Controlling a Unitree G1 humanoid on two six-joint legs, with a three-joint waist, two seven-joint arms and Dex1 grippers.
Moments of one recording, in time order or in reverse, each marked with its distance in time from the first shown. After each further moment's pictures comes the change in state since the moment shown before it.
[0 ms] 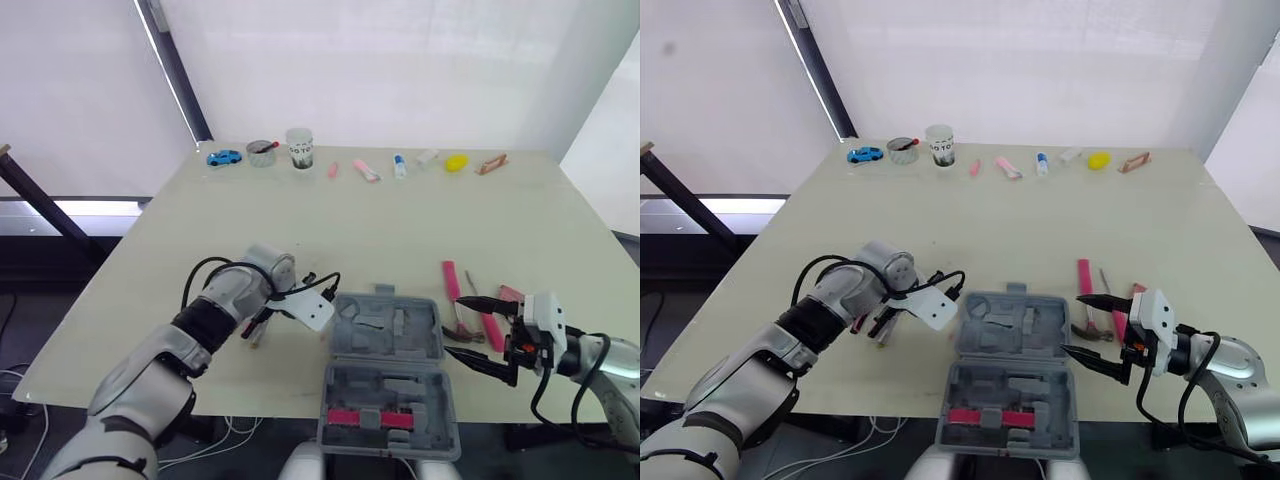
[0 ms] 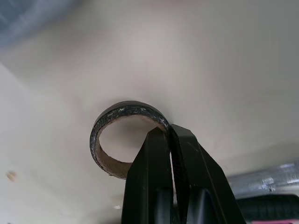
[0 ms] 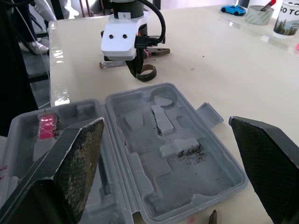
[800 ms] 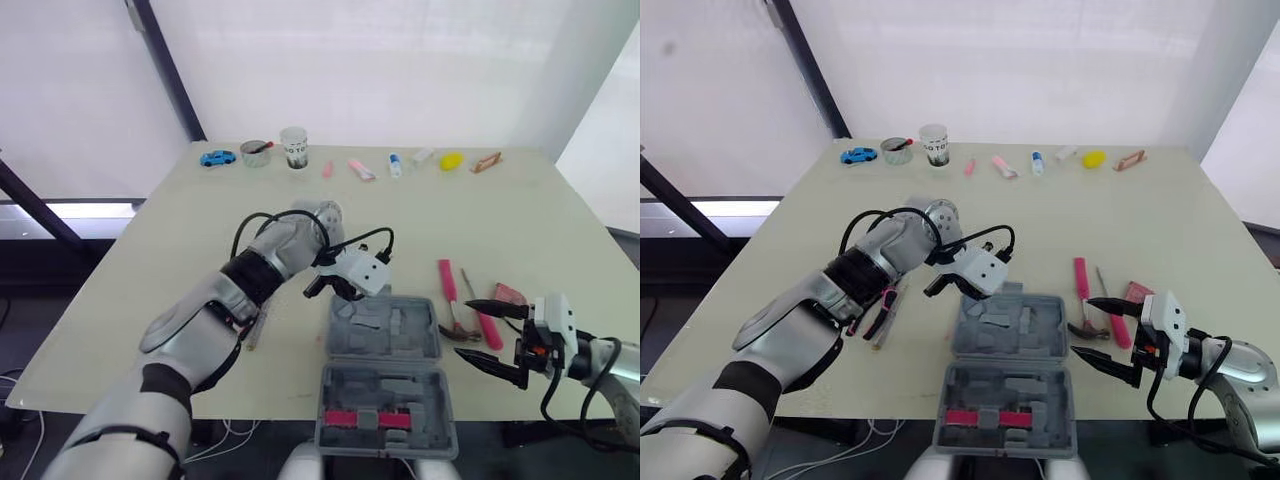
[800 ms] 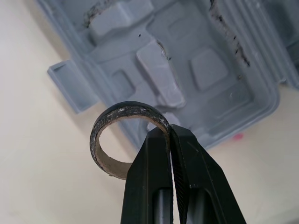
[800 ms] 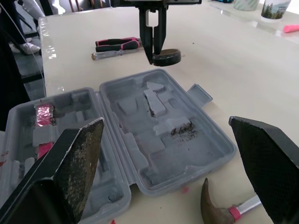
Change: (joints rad) left arm -0.335 -0.170 -0.167 0.251 -0.439 0.145 -0.119; right arm 0.029 -0.024 -0.044 0.042 0.014 -0.005 0.034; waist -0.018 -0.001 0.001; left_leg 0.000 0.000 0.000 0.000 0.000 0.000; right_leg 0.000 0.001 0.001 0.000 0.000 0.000
